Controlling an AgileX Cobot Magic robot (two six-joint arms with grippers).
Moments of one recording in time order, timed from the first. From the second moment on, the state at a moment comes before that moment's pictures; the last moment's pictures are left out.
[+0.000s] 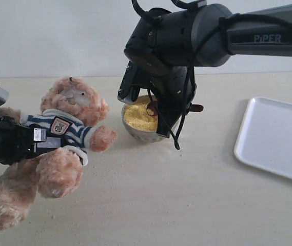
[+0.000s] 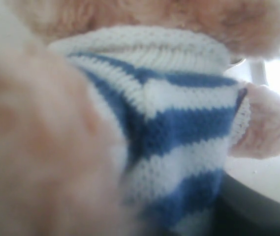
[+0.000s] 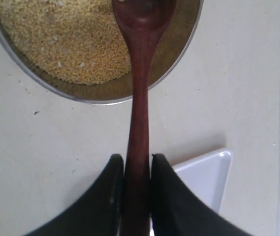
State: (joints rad) left arm 0.00 1.62 -0.60 -1.65 0.66 1.57; right arm 0.78 2.05 -1.62 -0.61 1.09 -0.15
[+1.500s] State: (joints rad) left arm 0.00 1.62 -0.60 -1.65 0.66 1.59; right arm 0.64 1.75 -1.62 0.21 1.05 -0.35
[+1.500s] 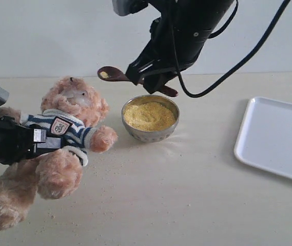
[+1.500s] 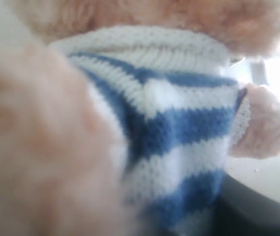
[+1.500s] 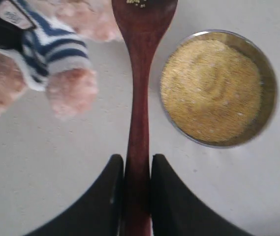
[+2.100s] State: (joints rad) left arm 0.00 1.62 -0.60 -1.65 0.71 1.59; right arm 0.76 1.77 -1.62 0.22 0.90 -0.39
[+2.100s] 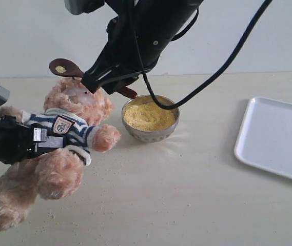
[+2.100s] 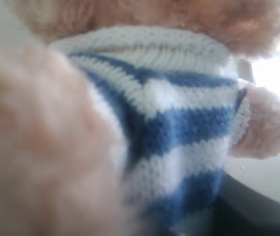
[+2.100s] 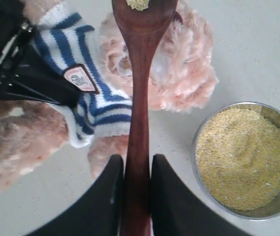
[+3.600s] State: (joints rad) left arm 0.00 1.62 -0.60 -1.65 0.72 1.59; right arm 1.07 1.88 -1.62 -0.81 1.02 -0.11
